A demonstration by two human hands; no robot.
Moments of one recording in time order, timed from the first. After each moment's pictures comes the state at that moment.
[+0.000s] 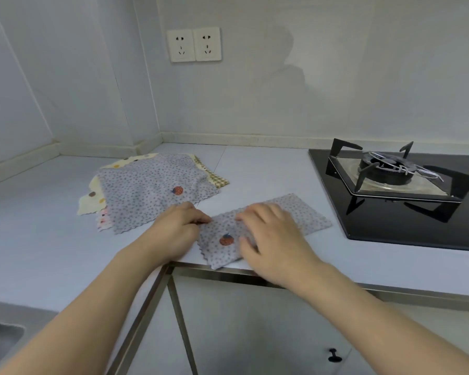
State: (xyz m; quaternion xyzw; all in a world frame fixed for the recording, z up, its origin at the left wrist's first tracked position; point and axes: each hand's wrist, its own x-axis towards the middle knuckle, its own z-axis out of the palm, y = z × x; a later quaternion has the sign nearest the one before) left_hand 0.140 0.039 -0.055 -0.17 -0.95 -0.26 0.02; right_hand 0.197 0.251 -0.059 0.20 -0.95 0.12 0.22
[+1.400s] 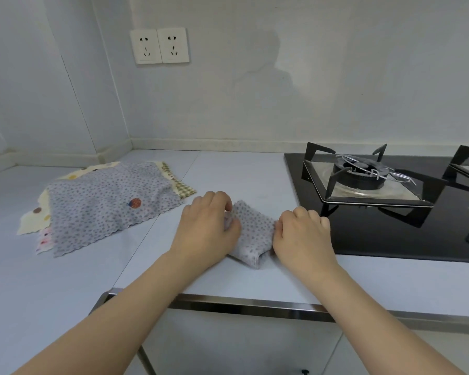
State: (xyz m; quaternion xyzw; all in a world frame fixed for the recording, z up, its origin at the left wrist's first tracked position) left_hand 0.129 0.171 -0.056 -0.20 -0.93 -0.21 0.21; right_hand 0.160 0.350 -0.076 -0.07 -0.97 0.04 0.21
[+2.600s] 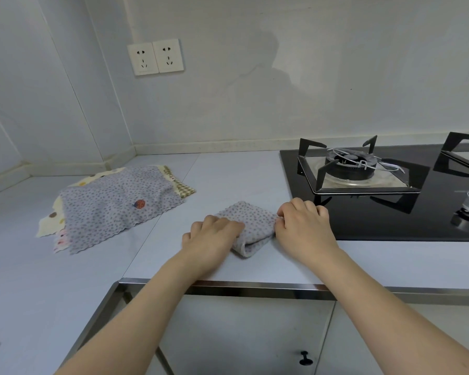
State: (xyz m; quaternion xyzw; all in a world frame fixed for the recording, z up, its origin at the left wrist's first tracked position) left_hand 0.166 0.181 -0.048 -0.10 -0.95 -0.27 -0.08; right_hand 0.166 0.373 -0.079 -0.03 -0.98 0.07 0.19
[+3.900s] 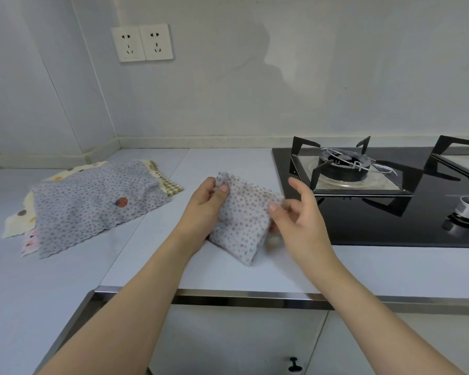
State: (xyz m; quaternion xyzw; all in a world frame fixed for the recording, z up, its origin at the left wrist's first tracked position) left_hand 0.104 0.195 -0.057 -0.18 -0.69 -0.70 -0.02; right_hand 0.186 0.364 -0.065 -0.01 -0.75 0.62 0.24
